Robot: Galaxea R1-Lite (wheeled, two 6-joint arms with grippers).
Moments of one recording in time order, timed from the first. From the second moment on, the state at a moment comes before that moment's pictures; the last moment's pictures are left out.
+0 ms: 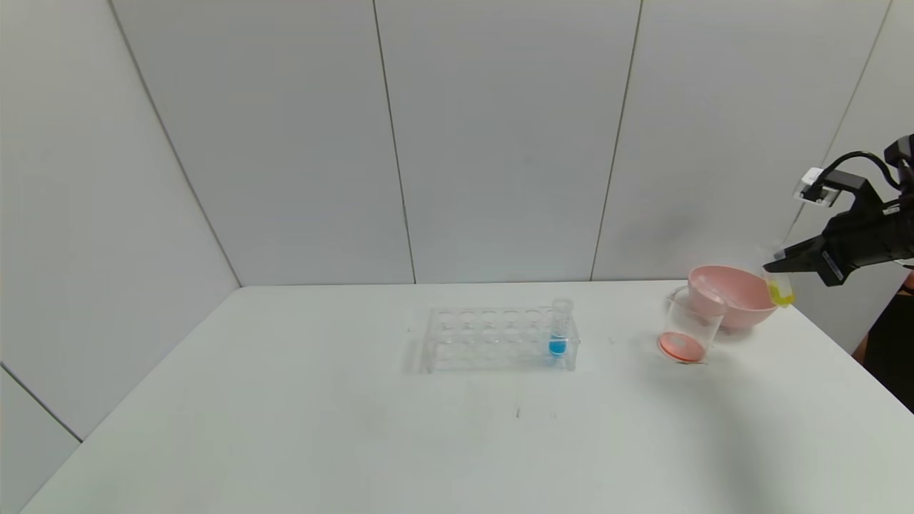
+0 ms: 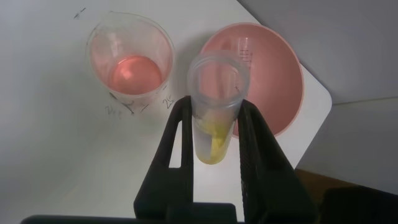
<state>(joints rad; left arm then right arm) 0.00 0.00 0.00 0.02 0.00 -0.02 -0.29 2.08 -1.89 0.62 0.50 -0.84</state>
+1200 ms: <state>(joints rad) 0.00 0.00 0.00 0.02 0.00 -0.02 -0.20 2.11 -1.99 0.68 0.29 -0.99</state>
